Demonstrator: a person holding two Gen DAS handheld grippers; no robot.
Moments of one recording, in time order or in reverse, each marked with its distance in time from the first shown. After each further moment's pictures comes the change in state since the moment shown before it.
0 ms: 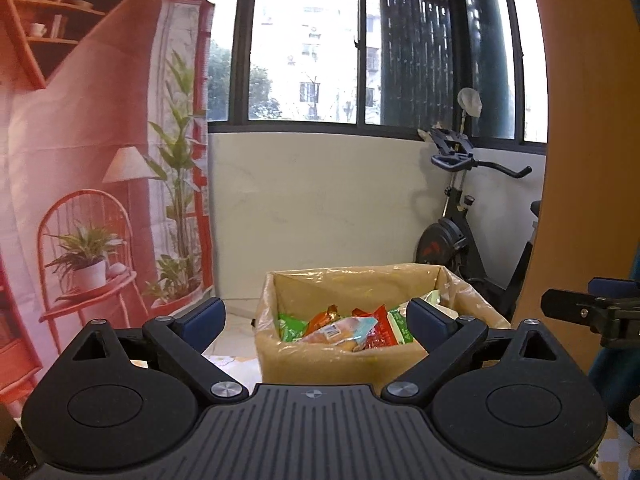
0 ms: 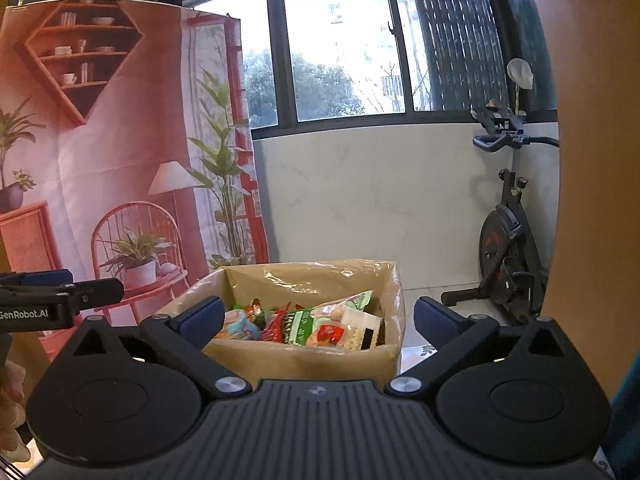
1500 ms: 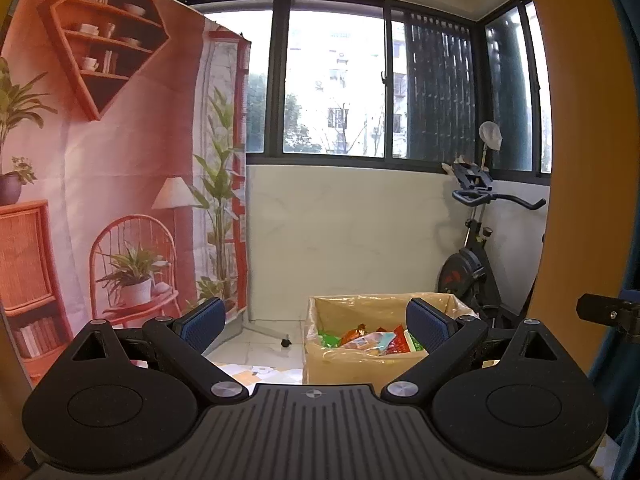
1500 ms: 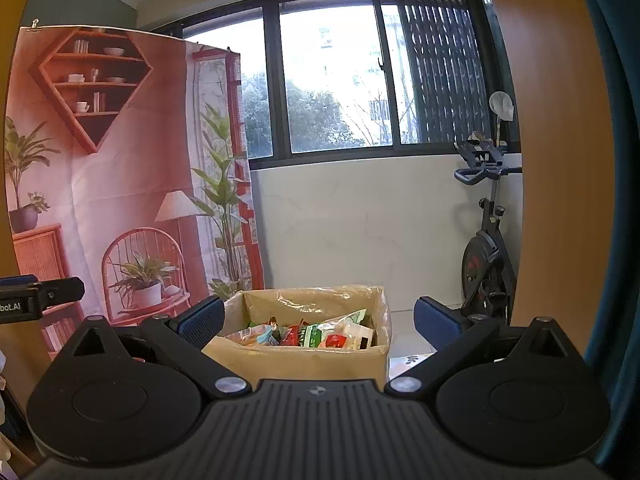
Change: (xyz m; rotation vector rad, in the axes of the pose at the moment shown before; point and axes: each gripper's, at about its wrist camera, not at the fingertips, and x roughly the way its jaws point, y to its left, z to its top) left arm -0.108 0.017 0.023 -0.019 -0.081 0.081; right arm -0.104 0.035 0.013 0.002 -0.077 -0.040
